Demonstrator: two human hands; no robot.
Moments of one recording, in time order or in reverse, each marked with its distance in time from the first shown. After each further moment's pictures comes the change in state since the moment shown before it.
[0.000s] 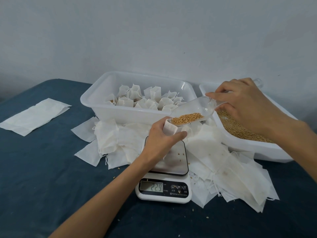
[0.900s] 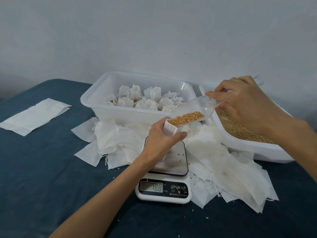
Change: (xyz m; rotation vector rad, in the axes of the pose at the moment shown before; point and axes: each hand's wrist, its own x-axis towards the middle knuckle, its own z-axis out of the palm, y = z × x) left_hand 0.000 0.002 0.000 0.004 0.008 -0.016; right_hand 0.003 -0.001 -0.005 -0.047 0.011 -0.041
